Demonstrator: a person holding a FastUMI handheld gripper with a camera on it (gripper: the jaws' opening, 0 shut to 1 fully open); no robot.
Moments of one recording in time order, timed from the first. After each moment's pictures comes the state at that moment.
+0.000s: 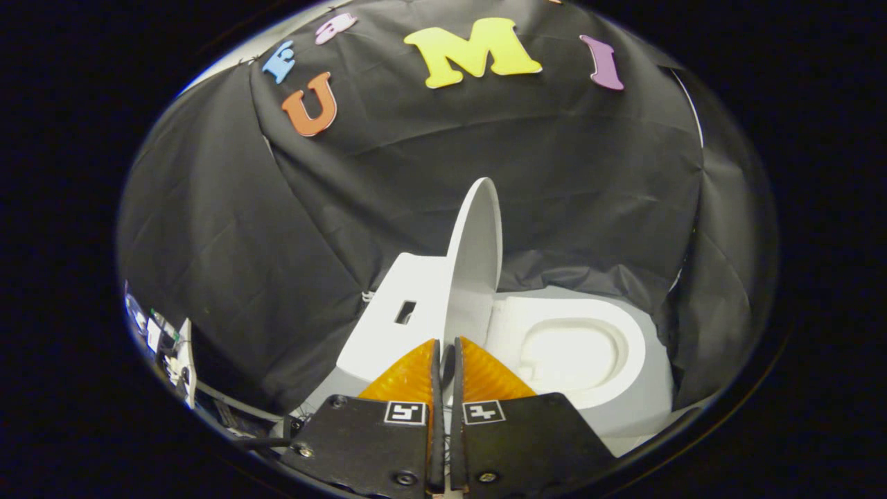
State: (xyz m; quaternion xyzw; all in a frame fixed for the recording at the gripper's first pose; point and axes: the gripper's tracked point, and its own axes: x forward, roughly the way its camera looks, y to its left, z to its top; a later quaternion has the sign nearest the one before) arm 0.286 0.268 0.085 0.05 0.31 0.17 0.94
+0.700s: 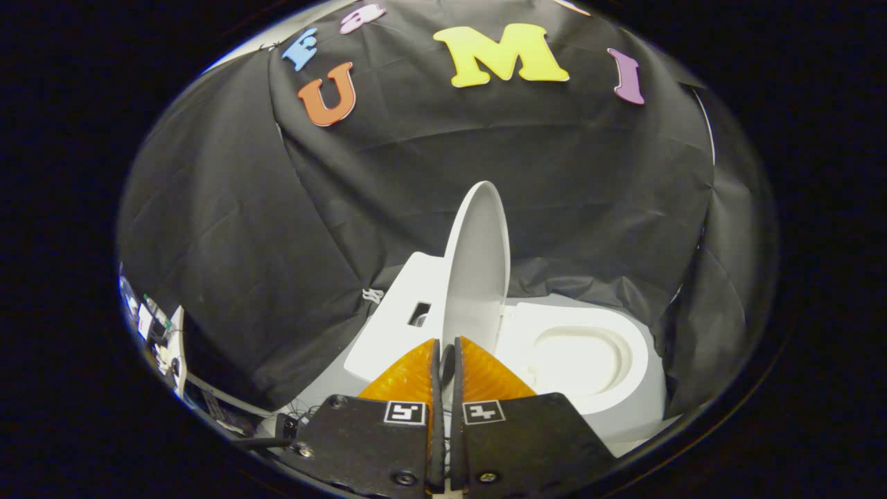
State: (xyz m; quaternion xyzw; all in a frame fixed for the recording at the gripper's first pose) arm 0.287 0.283 0.079 0.02 0.30 0.17 0.94
